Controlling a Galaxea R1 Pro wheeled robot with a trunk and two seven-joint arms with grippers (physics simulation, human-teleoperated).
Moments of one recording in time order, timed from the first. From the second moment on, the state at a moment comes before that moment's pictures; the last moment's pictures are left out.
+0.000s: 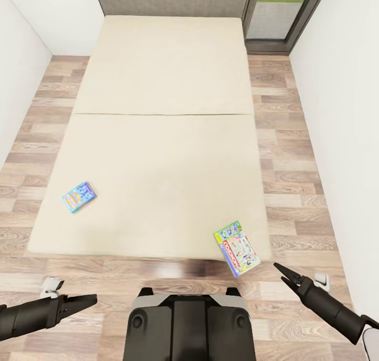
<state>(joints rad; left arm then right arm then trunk) -0.12 0.34 0.41 -1.48 0.04 0.96 -1.57 -0.10 -0.07 -0.55 -1.52 -0.65 0.94 0.68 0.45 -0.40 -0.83</state>
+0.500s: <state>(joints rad) -0.12 0.34 0.41 -1.48 0.04 0.94 -1.57 -0.10 -0.07 -0.54 -1.52 -0.65 0.94 0.68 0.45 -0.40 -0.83</state>
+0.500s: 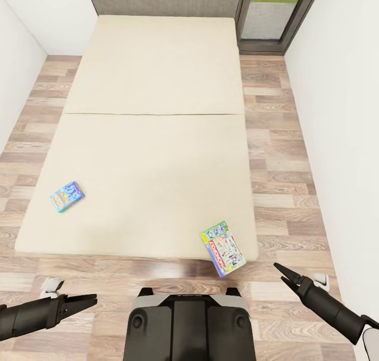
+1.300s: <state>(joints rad) -0.12 0.34 0.41 -1.48 0.04 0.94 -1.57 -0.10 -0.07 -0.54 -1.52 -0.65 0.94 0.68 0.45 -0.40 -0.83</state>
